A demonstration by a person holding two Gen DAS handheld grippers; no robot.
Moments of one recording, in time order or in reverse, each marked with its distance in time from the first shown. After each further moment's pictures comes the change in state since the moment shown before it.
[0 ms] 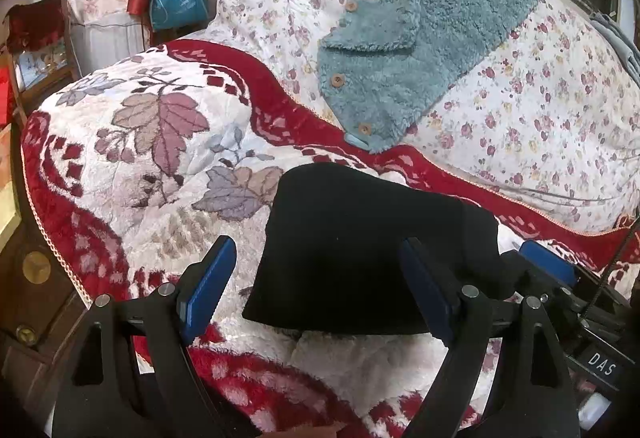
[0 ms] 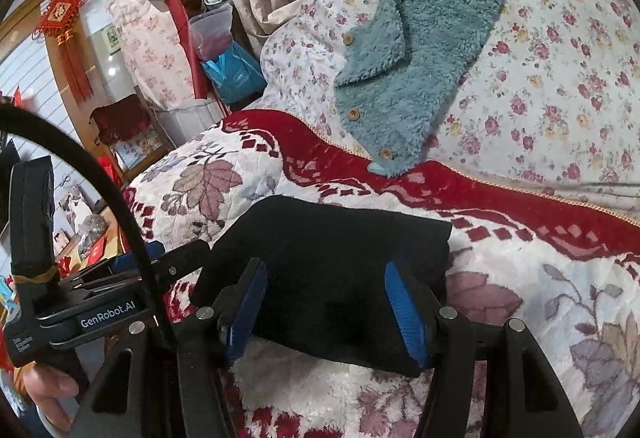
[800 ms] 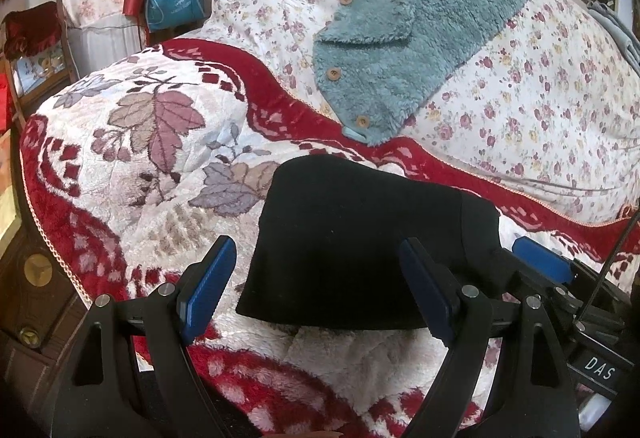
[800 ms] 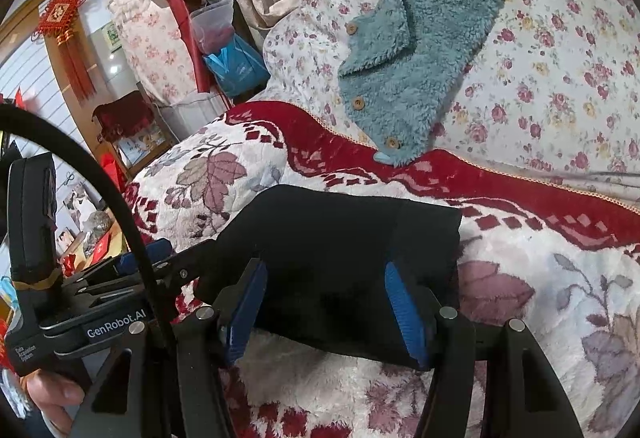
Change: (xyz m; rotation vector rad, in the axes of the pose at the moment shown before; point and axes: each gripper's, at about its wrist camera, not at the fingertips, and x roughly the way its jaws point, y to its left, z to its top) left arm 0.002 -0.004 -0.004 0.013 0.014 0.002; right arm 0.005 0.003 -0.004 0.006 0.020 0.012
